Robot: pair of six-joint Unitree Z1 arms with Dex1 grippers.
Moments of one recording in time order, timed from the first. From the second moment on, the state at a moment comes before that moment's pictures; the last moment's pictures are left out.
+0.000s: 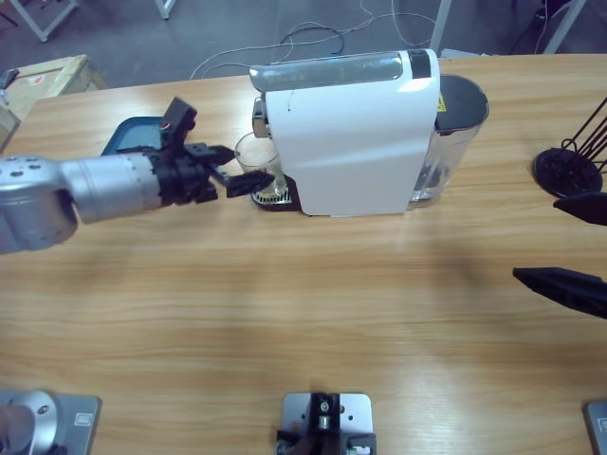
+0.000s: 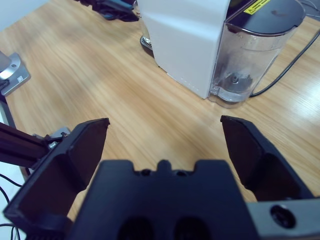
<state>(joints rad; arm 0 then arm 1) -0.69 1.78 -0.54 -0.74 -0.21 0.01 0.67 0.91 -0.42 0.00 0.19 0.05</state>
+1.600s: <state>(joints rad) -0.25 1.84 -0.35 -0.95 0.15 -0.13 0.67 0.91 -0.42 0.00 0.20 0.04</state>
